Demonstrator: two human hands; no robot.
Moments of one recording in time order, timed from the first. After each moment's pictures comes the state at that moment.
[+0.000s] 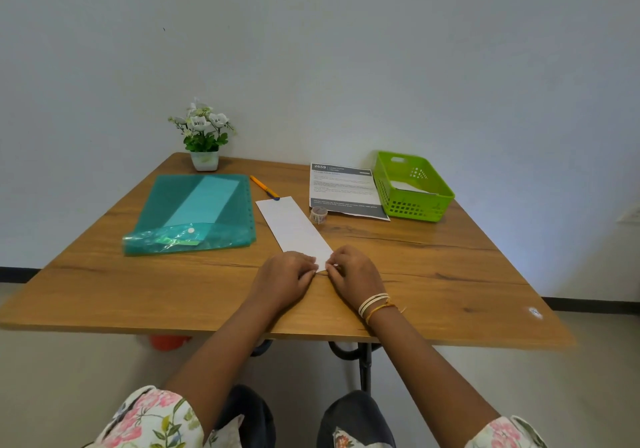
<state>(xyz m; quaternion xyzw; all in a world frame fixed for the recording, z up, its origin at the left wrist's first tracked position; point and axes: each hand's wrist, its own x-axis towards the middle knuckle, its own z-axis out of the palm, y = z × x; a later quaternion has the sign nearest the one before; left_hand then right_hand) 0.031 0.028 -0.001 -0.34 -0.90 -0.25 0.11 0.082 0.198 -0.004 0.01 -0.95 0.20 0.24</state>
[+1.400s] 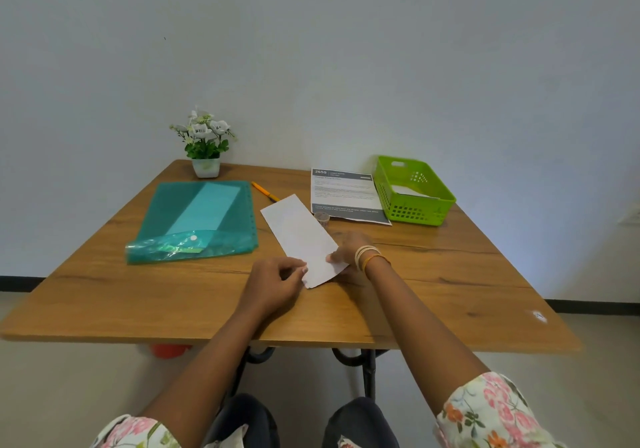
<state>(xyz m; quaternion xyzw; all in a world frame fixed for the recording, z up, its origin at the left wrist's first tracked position) 0.036 0.010 0.006 -0.22 -0.85 -0.47 0.06 0.022 0.198 0.059 -0.26 -0.91 0.31 -0.07</state>
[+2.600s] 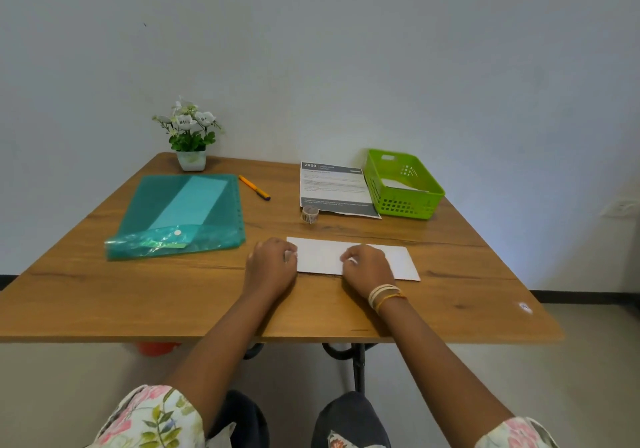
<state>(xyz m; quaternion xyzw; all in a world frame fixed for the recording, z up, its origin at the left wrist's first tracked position) 0.021 0.042 0.009 -0.17 -0.92 -0.34 0.10 0.092 0.218 0.025 -0.19 -0.93 0.27 0.16</state>
